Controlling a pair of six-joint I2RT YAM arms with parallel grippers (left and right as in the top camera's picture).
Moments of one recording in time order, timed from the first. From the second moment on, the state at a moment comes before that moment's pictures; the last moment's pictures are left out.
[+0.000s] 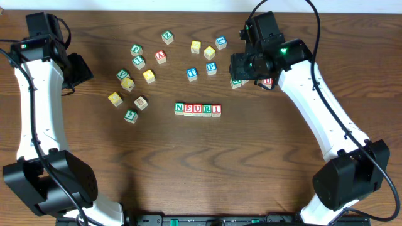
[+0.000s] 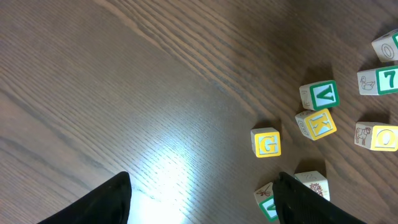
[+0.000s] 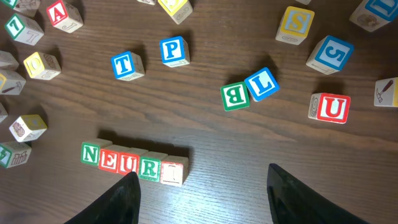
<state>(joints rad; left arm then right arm) 0.27 1.77 1.69 -1.16 -0.17 -0.30 0.38 1.83 1.71 -0.95 -0.08 0.31</state>
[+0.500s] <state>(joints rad) 0.27 1.77 1.69 -1.16 -0.17 -0.30 0.38 1.89 1.71 -0.91 -0.09 0.31</state>
